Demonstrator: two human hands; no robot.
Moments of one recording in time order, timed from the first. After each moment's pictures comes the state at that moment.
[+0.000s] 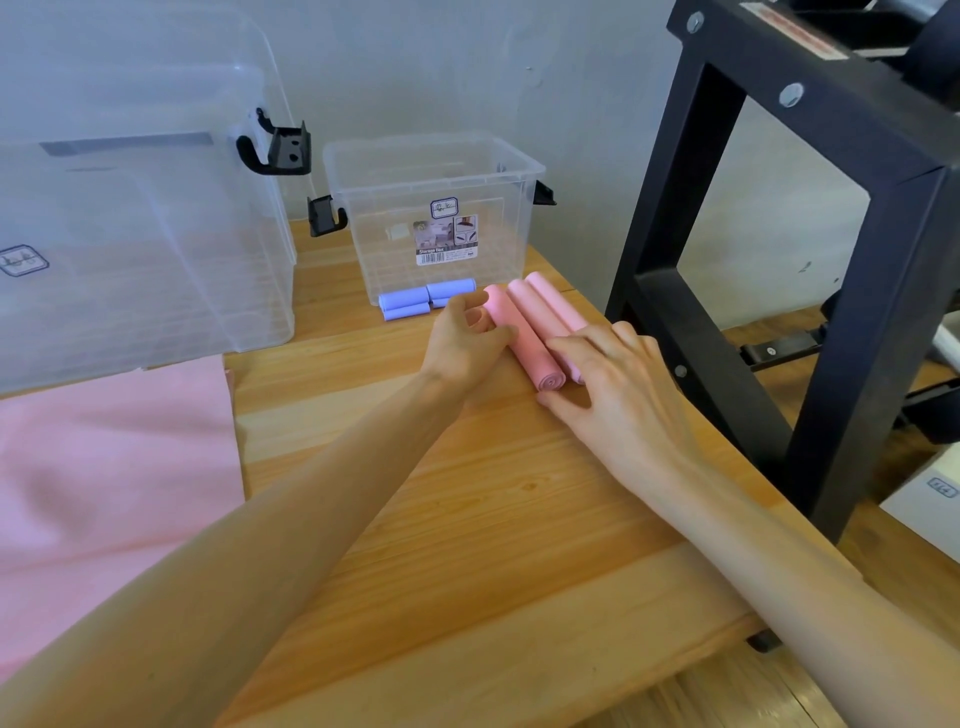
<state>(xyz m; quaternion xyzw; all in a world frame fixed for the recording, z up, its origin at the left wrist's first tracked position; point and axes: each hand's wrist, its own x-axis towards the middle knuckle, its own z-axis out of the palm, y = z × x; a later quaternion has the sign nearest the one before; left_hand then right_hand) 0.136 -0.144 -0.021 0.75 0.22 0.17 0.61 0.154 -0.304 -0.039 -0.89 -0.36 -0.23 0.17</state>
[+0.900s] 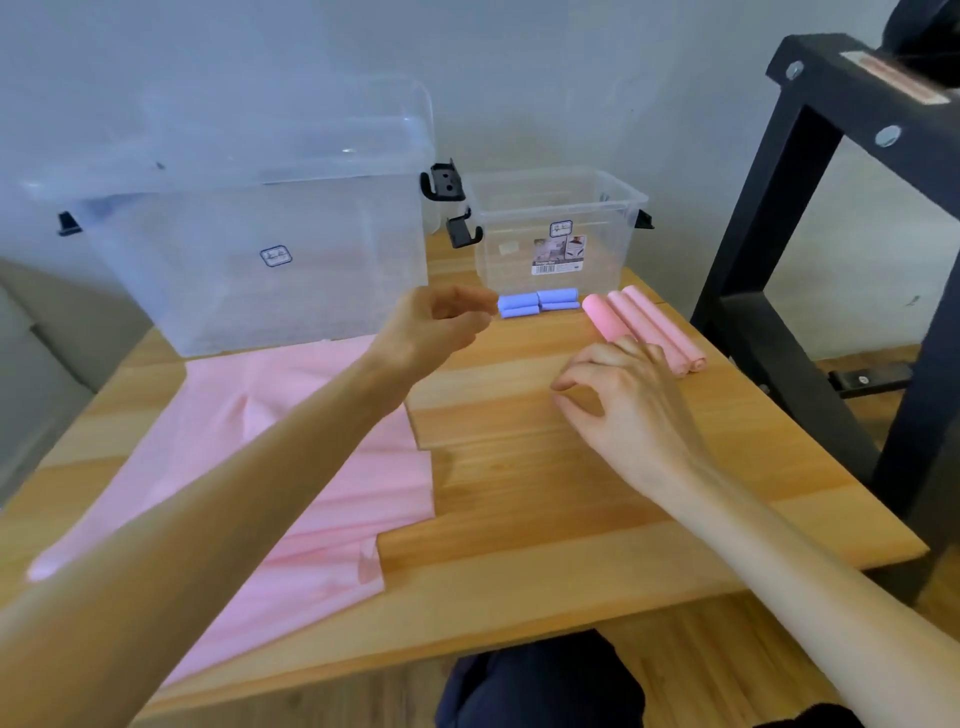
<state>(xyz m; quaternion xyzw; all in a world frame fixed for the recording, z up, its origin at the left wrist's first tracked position) 0.004 -0.076 0.029 0.79 0.16 0.19 0.56 0.079 -0.273 -0.018 -0.82 -0.46 -0.22 0.26</state>
